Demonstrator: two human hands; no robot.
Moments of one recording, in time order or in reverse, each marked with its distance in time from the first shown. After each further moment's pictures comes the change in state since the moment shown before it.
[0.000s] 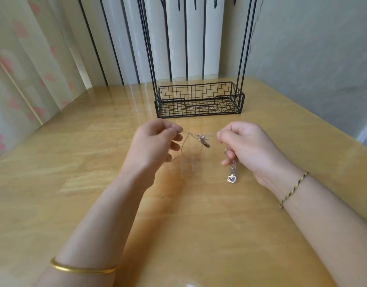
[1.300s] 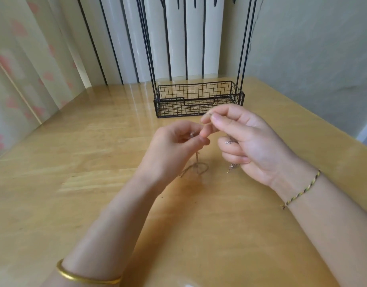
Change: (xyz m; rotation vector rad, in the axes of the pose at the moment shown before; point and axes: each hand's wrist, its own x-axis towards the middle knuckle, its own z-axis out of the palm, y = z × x) left_hand -0.015 0.003 0.015 0.085 -0.226 0.243; right_hand -0.009 -0.015 -0.007 0.458 -0.338 -0.133
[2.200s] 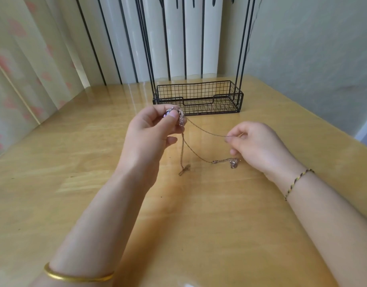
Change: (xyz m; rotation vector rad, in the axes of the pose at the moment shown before) left_hand 0.004 0.006 -0.015 -0.390 0.225 -0.099; right_hand 0.008 0.019 -0.024 -0.916 0.385 0.182
